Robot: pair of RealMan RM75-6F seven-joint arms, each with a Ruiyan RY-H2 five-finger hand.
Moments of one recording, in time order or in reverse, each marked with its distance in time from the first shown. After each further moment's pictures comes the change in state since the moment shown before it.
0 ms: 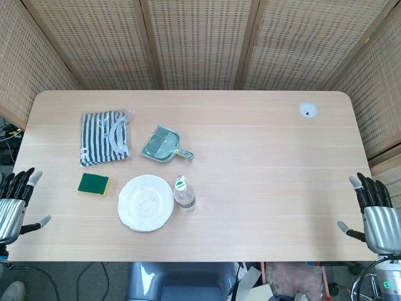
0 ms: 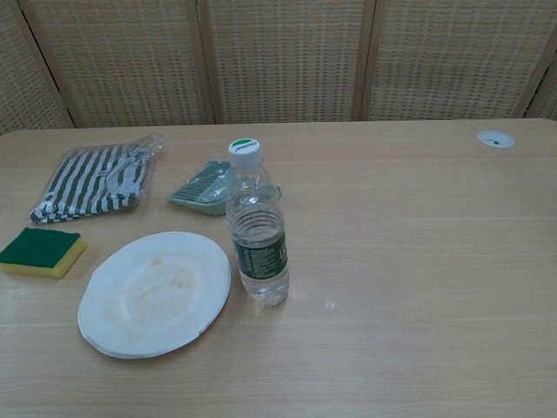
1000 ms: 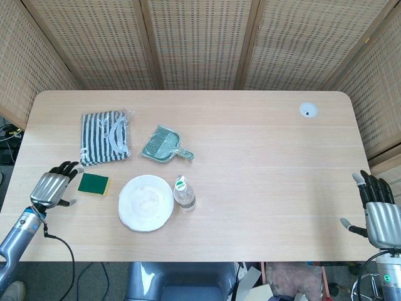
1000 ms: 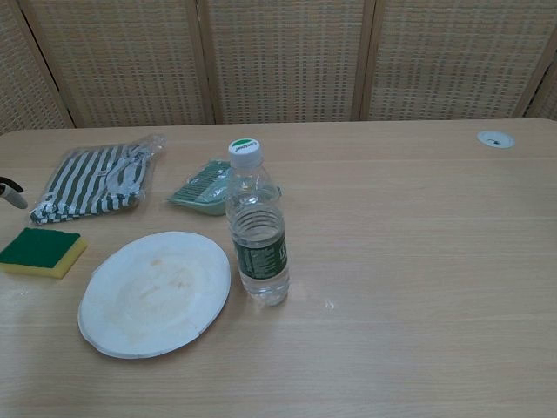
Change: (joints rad) left arm -0.318 -0.341 0.004 0.652 0.035 -0.452 -0.241; right arm 0.022 -0.010 0.022 0.026 0.065 -0.058 0.003
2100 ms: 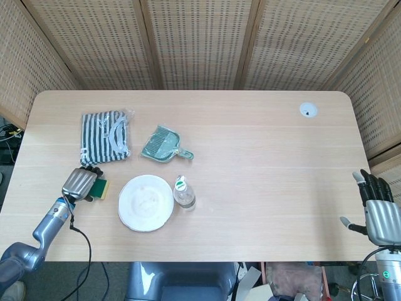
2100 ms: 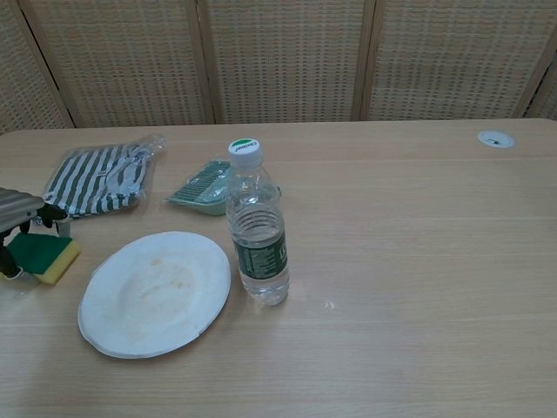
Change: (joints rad) left arm -0.111 -0.184 0.024 0.186 -0.034 -0.096 -0.001; right arm 0.012 -0.011 0.006 0.021 0.027 -0.029 0.022
